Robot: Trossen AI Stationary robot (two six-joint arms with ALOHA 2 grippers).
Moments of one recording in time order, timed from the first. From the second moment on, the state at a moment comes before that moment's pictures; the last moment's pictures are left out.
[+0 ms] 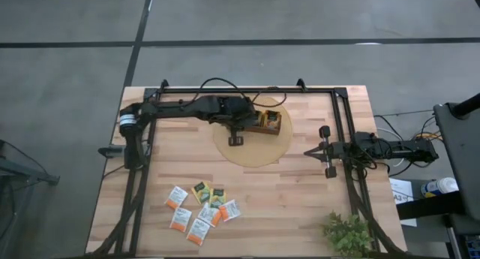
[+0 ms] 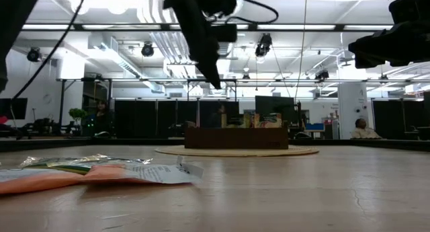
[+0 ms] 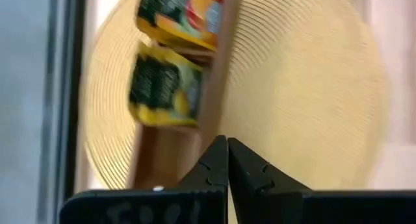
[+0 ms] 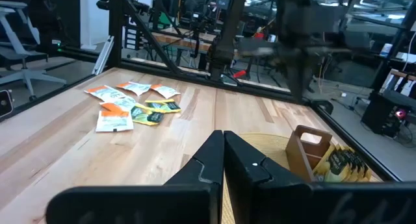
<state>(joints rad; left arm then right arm) 0.20 1.85 1.65 -0.84 -0.16 0.25 0.05 0.02 0.04 -0.06 -0.02 -0.16</state>
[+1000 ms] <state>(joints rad) -0.27 1.22 0.97 -0.90 -0.02 -0.36 0.05 0.02 0.04 -0.06 -0.02 -0.16</state>
